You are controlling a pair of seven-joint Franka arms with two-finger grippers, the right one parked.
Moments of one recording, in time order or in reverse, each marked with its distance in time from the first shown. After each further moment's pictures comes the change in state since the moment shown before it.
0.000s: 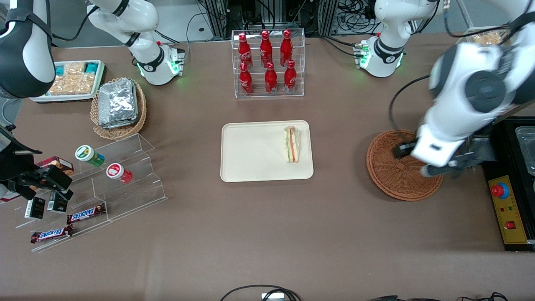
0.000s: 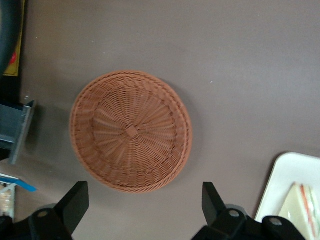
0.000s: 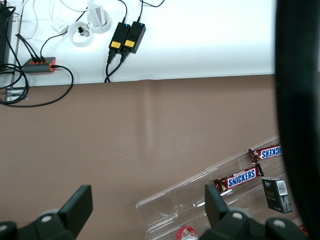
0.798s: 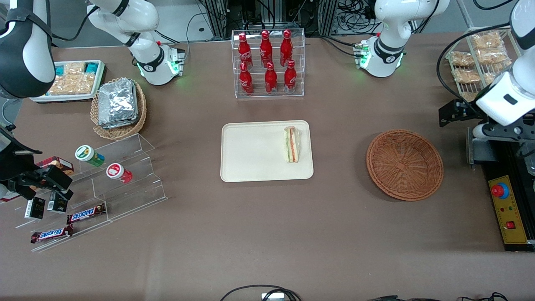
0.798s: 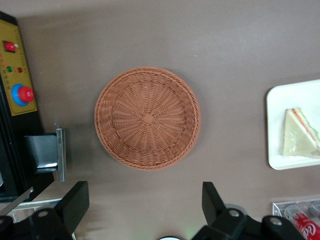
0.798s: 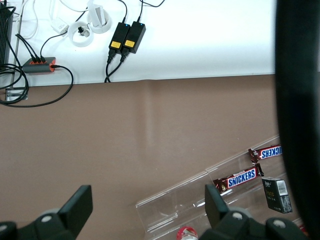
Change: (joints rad) arm 0.001 -0.107 0.120 0.108 -0.116 -0.176 0.498
